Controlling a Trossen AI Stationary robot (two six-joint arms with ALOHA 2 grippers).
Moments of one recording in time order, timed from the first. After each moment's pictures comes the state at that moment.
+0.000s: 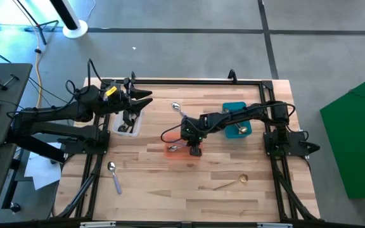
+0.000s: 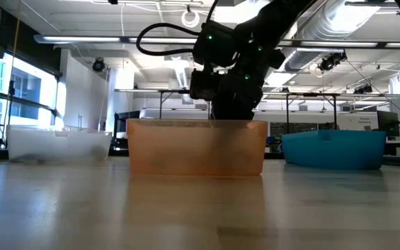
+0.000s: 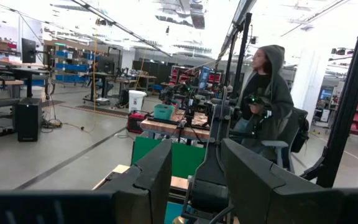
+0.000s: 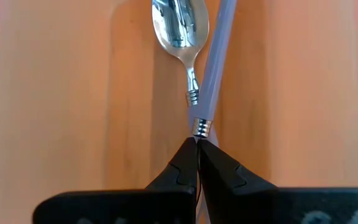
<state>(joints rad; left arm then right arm) 0.14 0.81 0.76 0.25 -0.04 -0.14 -0.05 1.98 1.26 -0.39 -0.23 0.00</state>
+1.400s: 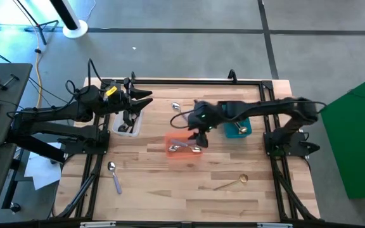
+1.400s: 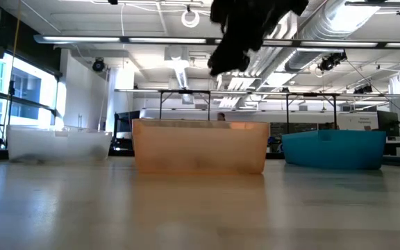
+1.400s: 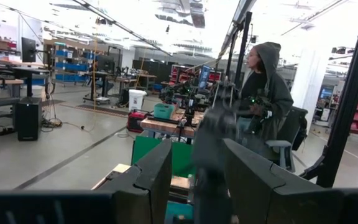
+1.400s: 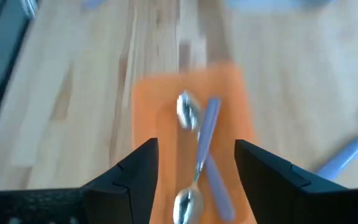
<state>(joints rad) 0.14 0.81 0.76 0.25 -0.04 -0.14 -0.07 1.64 1.26 -0.46 -0.21 0.03</state>
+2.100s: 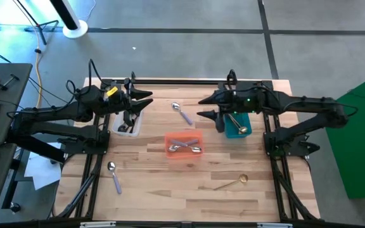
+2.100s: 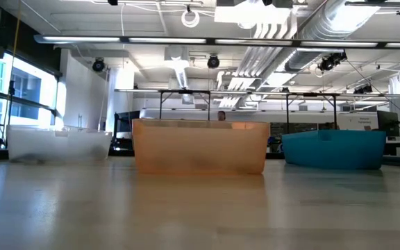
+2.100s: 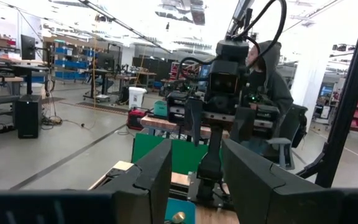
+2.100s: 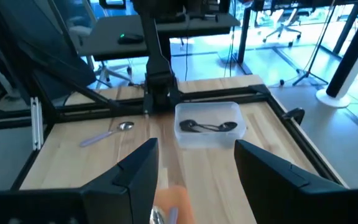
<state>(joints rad) 0.14 0.81 0.76 0.24 -0.04 -0.14 -0.07 1.24 1.26 -0.32 0.01 0.04</state>
